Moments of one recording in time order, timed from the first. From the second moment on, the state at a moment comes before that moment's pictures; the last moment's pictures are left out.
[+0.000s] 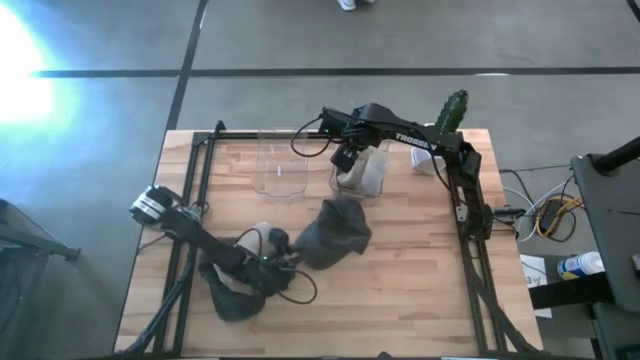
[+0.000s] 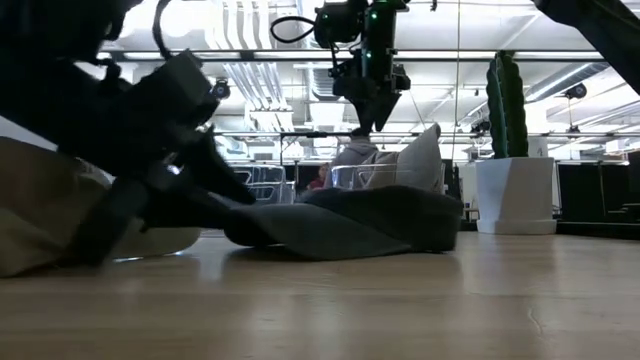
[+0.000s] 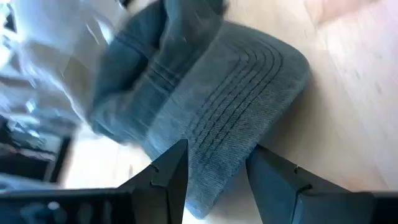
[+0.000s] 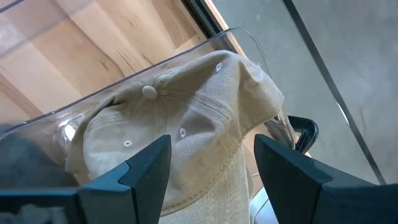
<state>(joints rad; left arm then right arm) -0.53 1.78 0.67 0.35 -0.85 0.17 -0.36 2.06 2.10 -1.39 0.42 0.26</state>
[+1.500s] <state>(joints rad) -0.38 1.18 1.17 -0.60 -1.17 -0.63 -0.34 1.77 2.10 -1.23 0.36 0.22</state>
